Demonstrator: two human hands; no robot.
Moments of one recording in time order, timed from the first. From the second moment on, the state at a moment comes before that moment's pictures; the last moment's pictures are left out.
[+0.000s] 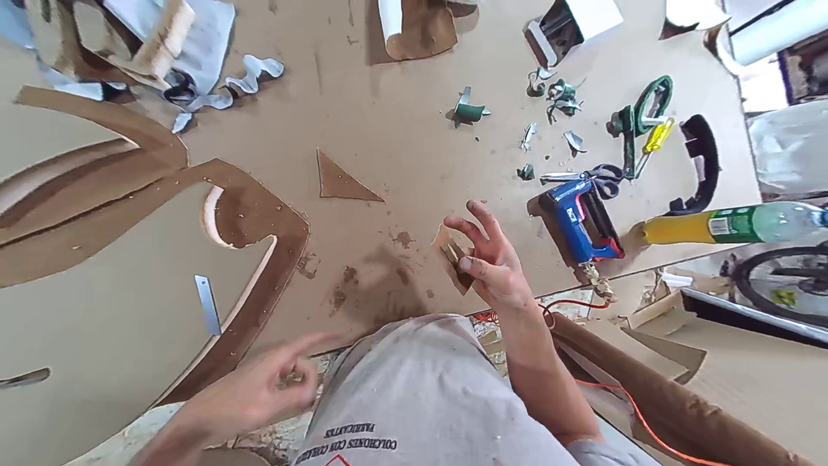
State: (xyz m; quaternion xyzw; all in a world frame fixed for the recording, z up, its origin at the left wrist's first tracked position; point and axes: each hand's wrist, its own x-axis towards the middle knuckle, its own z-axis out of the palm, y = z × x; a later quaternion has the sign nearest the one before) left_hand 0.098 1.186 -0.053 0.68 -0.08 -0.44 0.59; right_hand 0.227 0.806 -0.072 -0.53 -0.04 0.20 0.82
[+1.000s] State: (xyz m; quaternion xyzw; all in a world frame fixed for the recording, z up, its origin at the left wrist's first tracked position) left_hand 0.183 1.029 -0.042 0.51 -0.02 0.07 0.86; right_hand 0.194 0.866 -0.032 -0.64 -0.17 -0.02 0.75
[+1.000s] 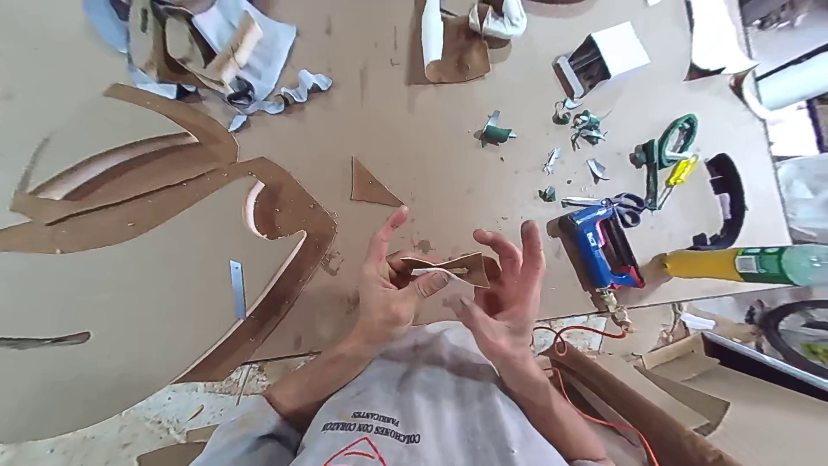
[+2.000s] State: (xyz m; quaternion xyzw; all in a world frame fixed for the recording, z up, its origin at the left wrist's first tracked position) left_hand 0.189 1.000 -0.041 0.52 -0.03 0.04 0.85; right_hand 0.199 0.858 -0.031 -0.61 -0.08 -0.08 0.78
